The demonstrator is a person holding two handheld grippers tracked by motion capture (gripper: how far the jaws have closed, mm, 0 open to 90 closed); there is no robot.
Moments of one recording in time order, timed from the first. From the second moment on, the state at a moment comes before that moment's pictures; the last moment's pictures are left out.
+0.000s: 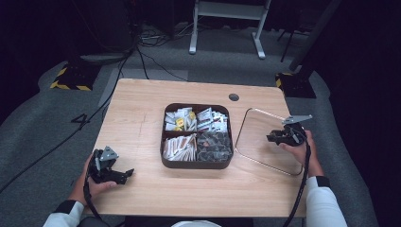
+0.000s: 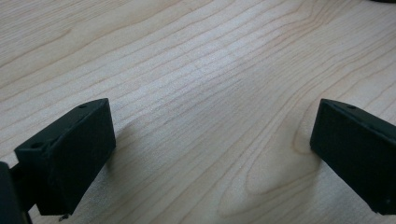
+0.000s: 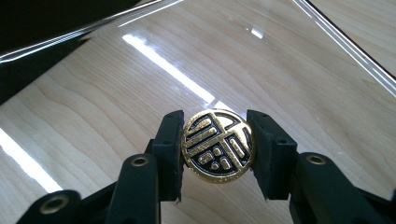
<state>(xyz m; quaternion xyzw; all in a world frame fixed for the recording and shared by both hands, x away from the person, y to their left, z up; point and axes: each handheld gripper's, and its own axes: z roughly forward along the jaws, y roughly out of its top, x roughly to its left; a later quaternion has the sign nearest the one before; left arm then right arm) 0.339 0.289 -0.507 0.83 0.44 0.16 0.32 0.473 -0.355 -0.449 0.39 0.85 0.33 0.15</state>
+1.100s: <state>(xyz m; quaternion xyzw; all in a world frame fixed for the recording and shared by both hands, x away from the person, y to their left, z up) 0.339 0.289 -0.507 0.83 0.44 0.16 0.32 0.477 -0.347 -0.477 0.40 0.84 0.35 0.13</state>
